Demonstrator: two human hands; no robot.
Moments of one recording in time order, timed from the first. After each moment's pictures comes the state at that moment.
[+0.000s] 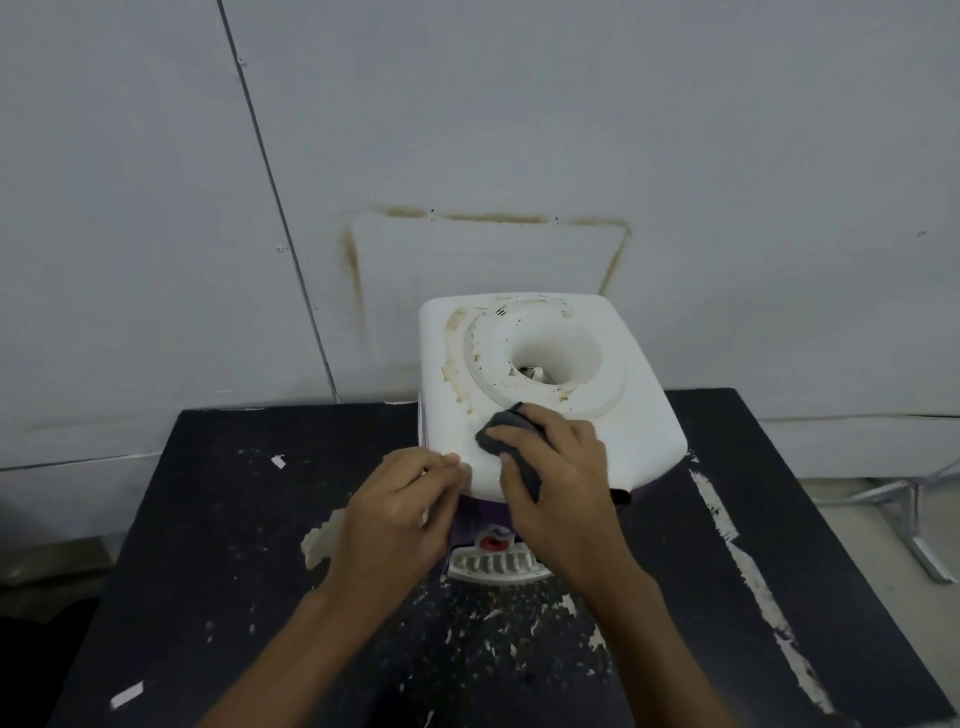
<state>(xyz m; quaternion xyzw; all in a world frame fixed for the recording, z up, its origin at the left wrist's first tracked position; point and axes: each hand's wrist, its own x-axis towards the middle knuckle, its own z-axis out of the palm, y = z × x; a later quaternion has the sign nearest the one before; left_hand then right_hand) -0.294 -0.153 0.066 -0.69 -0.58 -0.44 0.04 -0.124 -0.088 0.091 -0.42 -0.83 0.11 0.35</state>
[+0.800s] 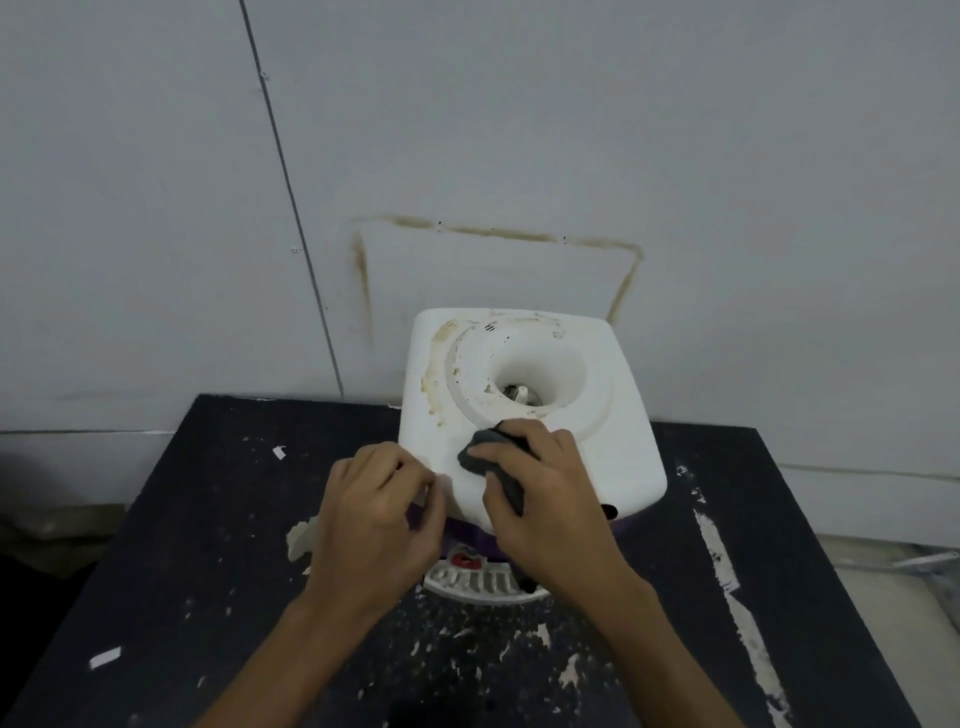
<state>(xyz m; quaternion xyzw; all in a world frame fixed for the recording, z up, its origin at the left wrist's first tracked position) -0.257 -0.148 0.082 -0.61 -0.68 -0.38 0.12 -0.094 -0.063 0.105 -0.35 -0.88 0.15 0.29</state>
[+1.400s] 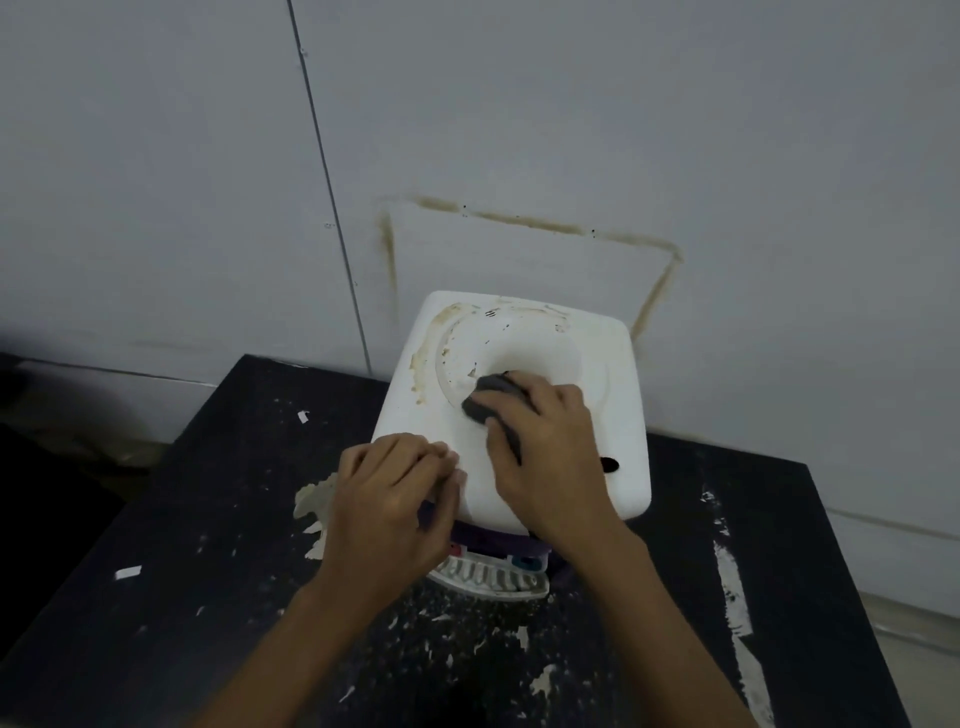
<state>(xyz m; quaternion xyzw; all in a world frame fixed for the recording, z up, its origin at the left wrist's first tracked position) -0.200 -0.136 0.071 -0.59 -0.71 -0.36 0.17 -0.077 -0.010 0.110 -0.30 -0.90 0.15 0.28</state>
